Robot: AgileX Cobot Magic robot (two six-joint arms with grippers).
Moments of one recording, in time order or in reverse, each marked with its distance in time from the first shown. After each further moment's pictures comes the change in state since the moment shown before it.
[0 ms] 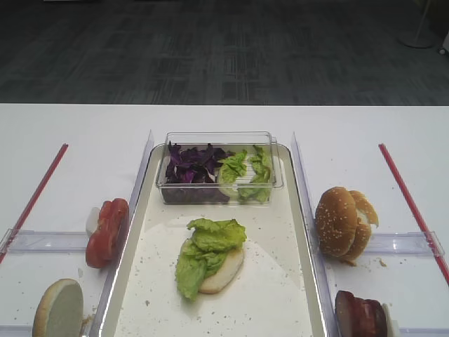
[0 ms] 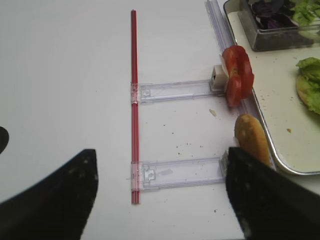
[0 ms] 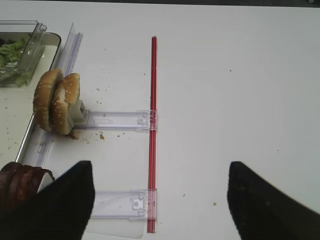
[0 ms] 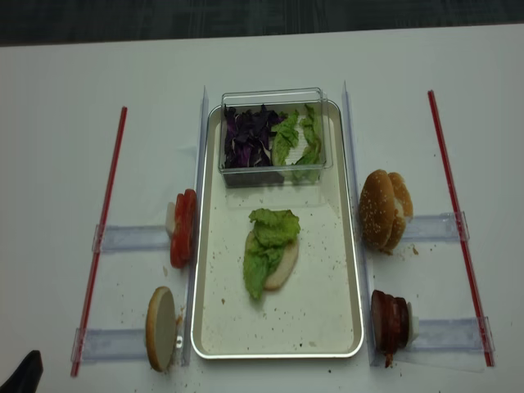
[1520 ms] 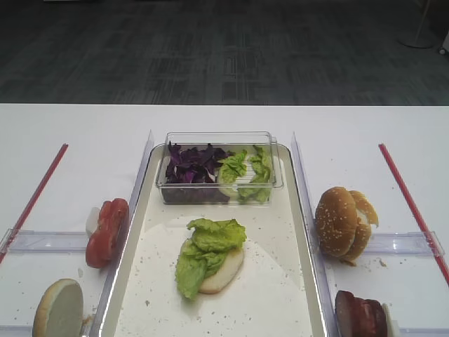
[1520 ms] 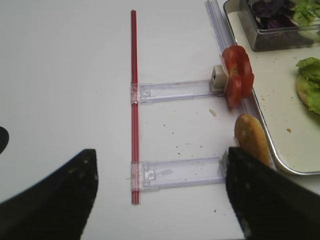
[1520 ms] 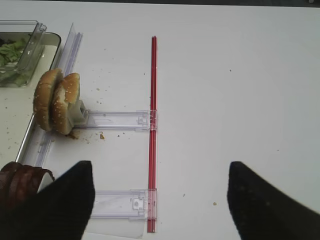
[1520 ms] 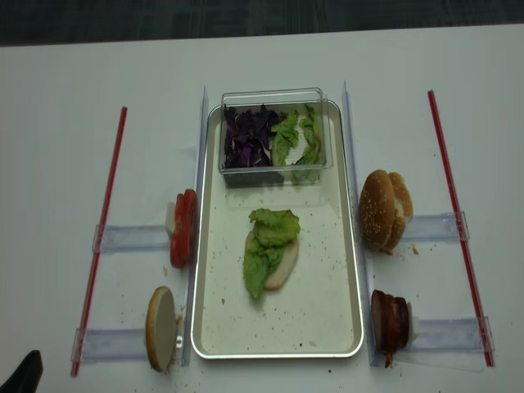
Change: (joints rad) left arm 0.000 0.000 0.000 0.000 0.000 0.000; right arm 0.000 0.000 0.000 0.000 0.000 0.006
